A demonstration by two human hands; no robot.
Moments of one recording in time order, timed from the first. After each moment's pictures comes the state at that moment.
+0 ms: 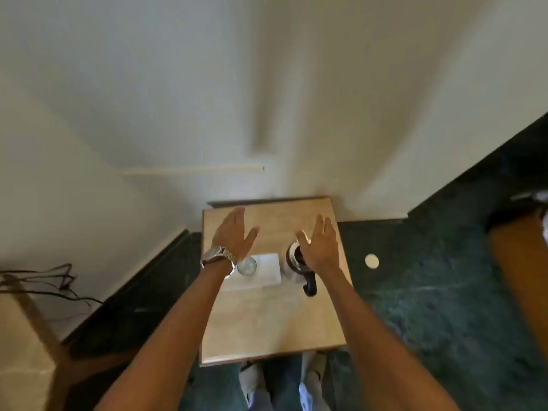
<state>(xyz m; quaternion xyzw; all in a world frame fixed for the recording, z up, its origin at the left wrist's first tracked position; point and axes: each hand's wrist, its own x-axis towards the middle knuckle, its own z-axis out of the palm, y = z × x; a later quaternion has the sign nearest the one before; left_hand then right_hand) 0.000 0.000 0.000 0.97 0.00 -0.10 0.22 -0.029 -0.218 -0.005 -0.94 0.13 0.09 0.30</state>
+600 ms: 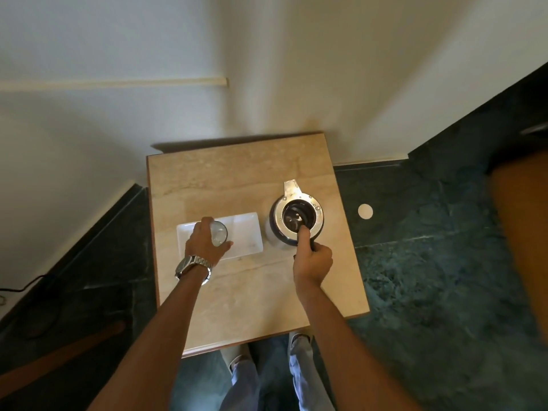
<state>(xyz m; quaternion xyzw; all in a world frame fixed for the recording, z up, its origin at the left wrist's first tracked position) -0.012 0.025 -0.253 0.92 0.17 -0.21 0.30 -0.063 -0.189 -0.207 -0.69 0.48 -0.04 0.54</state>
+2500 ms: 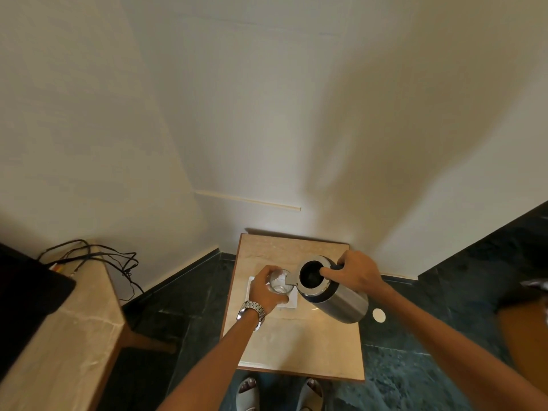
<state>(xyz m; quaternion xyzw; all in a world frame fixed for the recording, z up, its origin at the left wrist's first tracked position) -0.153 0.001 0.102 0.78 0.18 -0.08 0.59 -0.063 -0.230 0.155 -0.97 -0.08 0.12 0.20</state>
